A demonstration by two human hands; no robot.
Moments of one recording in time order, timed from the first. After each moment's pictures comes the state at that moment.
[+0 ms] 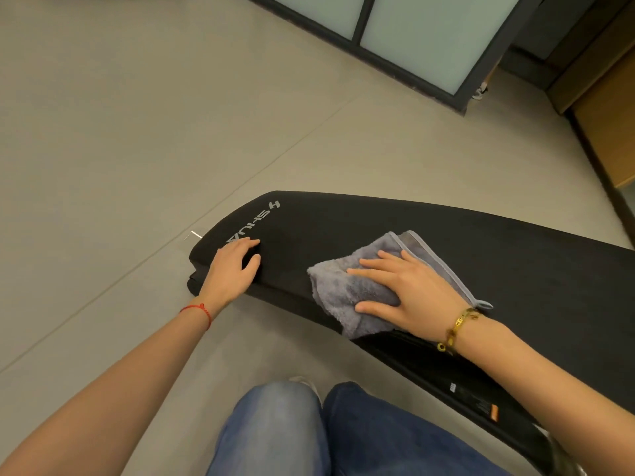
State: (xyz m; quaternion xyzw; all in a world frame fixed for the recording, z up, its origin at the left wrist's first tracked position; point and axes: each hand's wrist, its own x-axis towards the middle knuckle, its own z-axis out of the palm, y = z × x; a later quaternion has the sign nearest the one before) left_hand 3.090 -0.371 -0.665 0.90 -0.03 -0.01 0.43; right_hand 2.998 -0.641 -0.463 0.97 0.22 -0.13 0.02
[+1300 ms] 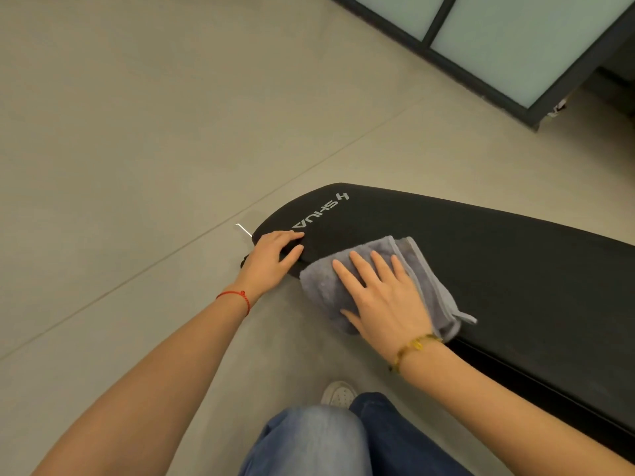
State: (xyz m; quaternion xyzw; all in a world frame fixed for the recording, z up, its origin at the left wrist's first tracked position) left_hand 3.098 -0.319 -0.723 0.89 -0.05 0.06 0.46; right_hand 3.015 -0.515 -0.562 0.95 0.25 -0.06 0.20
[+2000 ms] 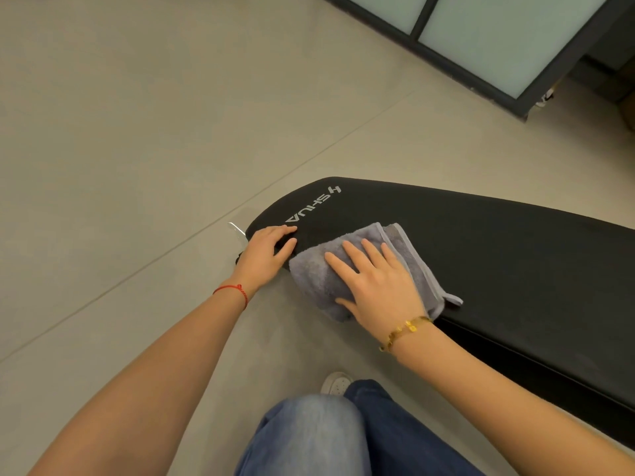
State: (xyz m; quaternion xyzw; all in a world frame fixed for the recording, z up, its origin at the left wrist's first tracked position) left_hand 3.094 -0.322 -0.716 0.89 -0.04 0.04 0.45; right_hand 3.018 -0.515 -0.566 0.95 0.24 -0.06 0.21
